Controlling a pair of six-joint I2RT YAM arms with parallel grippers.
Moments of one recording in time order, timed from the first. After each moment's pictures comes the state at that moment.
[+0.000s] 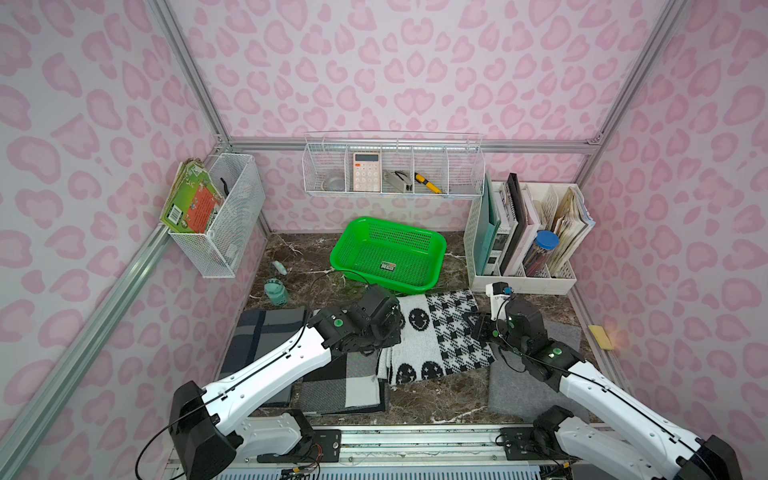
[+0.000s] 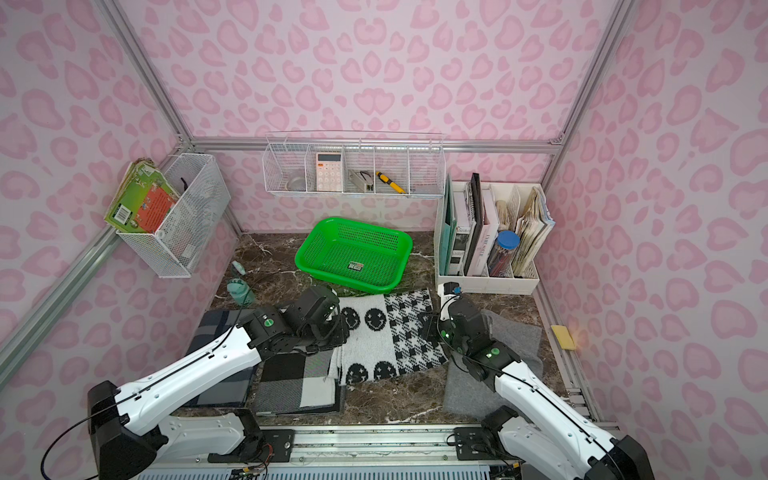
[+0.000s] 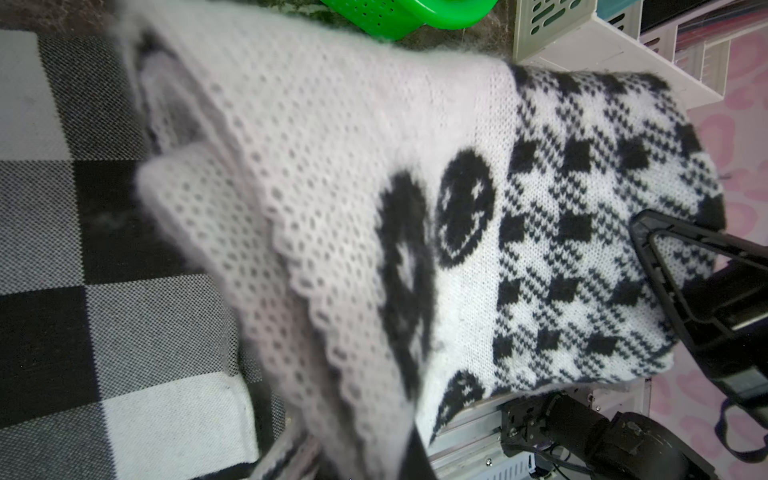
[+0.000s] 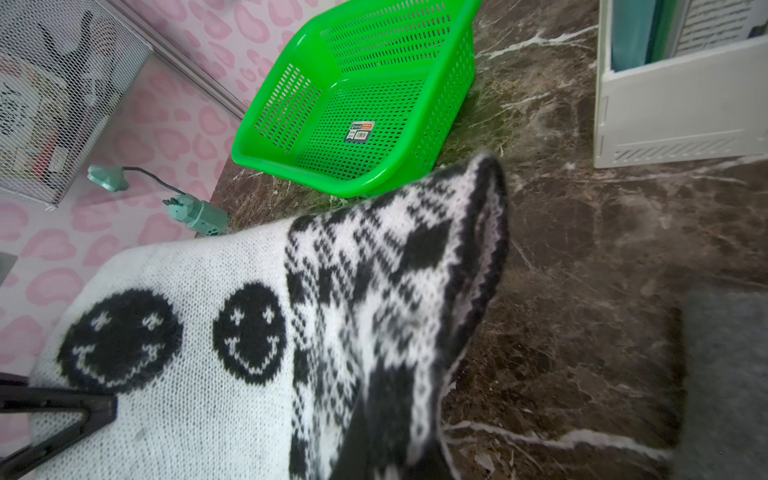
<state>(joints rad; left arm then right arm) -0.82 1.25 1.12 -0.84 -0.02 -0.88 0.57 0.91 0.57 -0.16 -0.10 0.62</state>
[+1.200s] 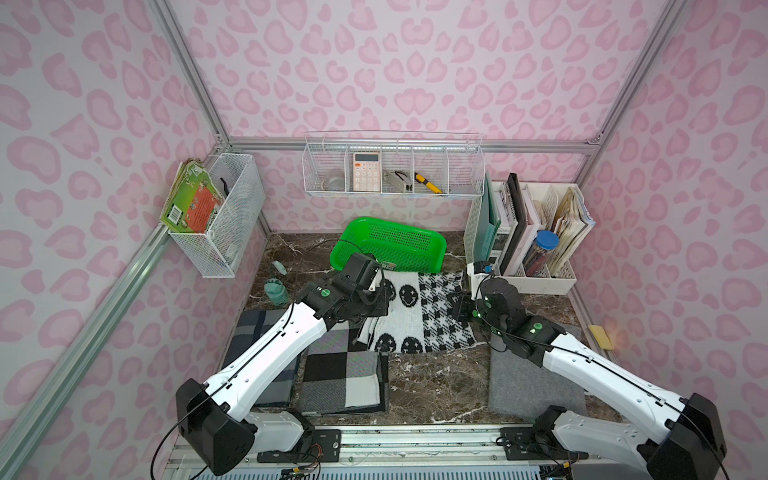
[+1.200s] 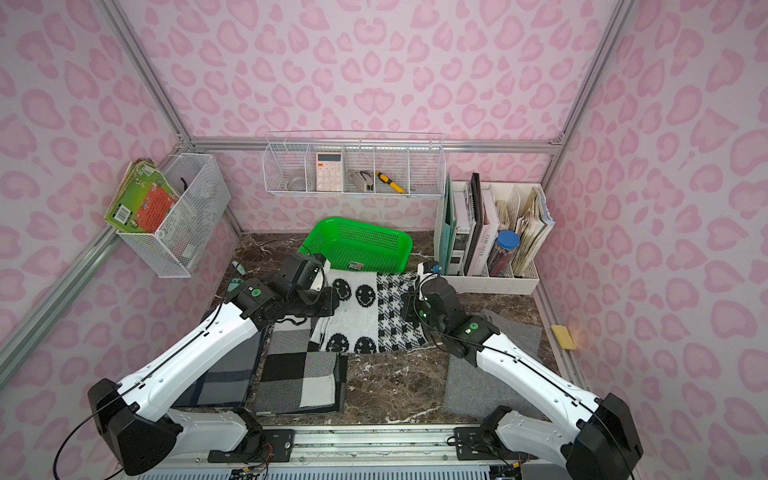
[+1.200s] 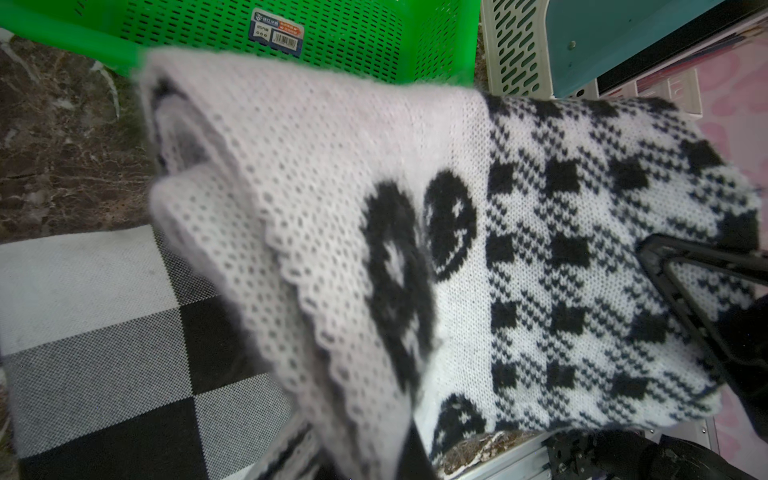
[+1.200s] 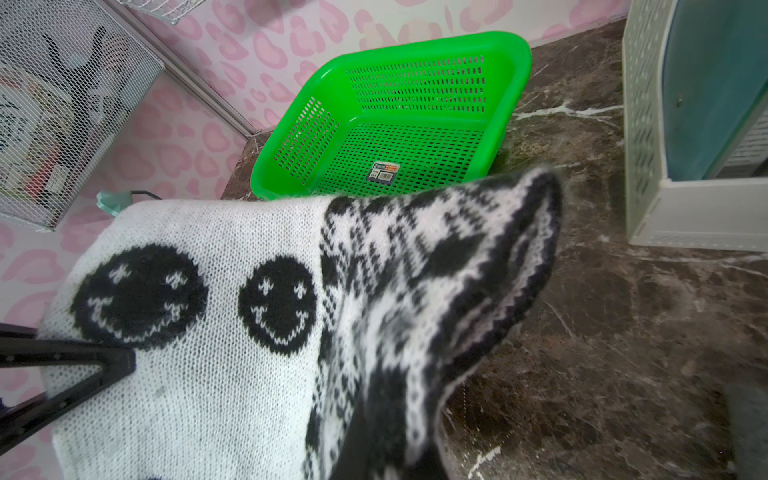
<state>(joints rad) -0.60 1.32 1.30 -0.87 0.04 -0.52 0.73 1.14 0.86 -0.22 0.09 0.62</state>
